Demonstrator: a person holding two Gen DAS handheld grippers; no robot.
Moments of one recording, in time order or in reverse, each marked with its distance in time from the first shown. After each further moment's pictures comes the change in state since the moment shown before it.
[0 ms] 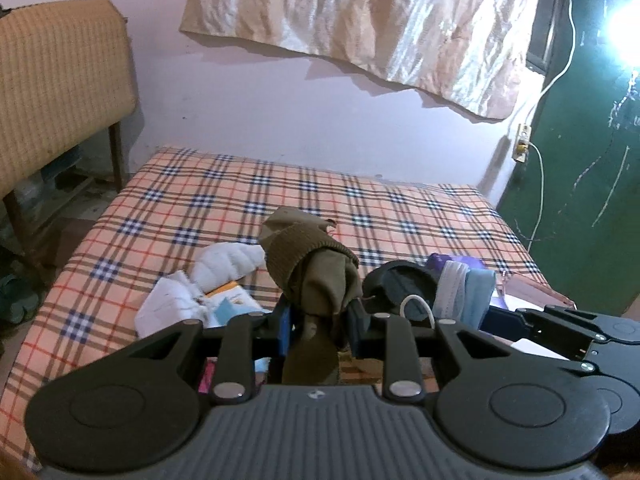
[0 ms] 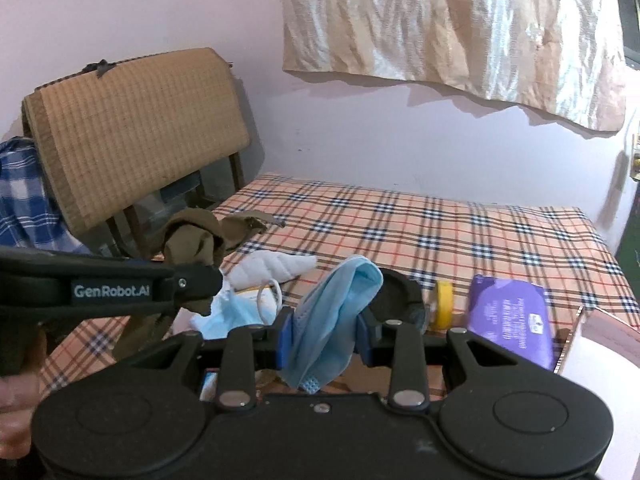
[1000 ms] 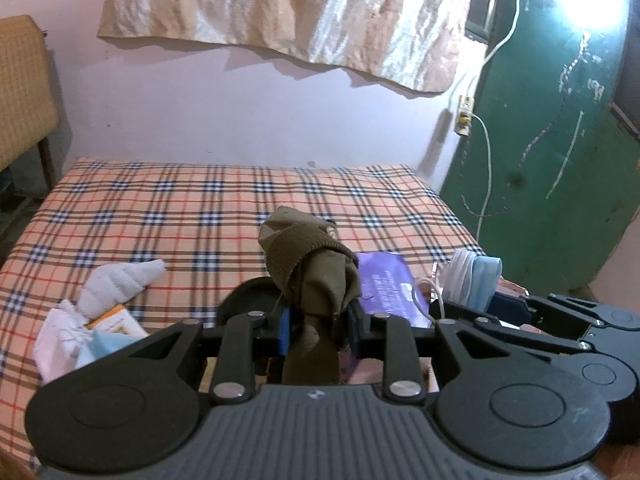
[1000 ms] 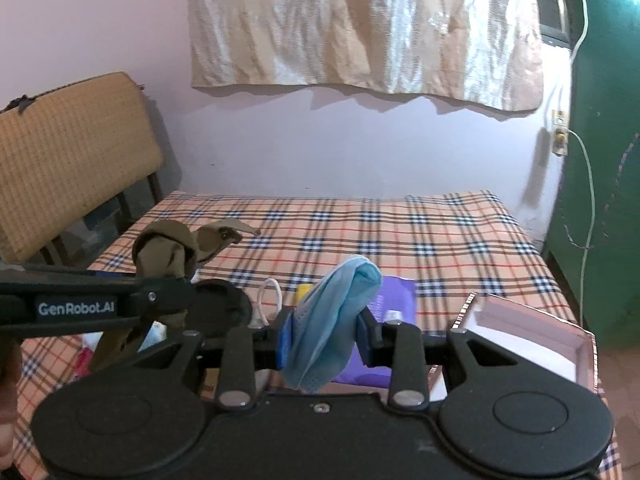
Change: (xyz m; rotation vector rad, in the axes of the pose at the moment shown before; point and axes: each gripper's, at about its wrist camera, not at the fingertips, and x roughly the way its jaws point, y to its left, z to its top) left arm 0.042 -0.083 0.009 0.098 0.039 -0.139; right arm -0.025 -0.103 -0.003 0.115 -0.020 -0.192
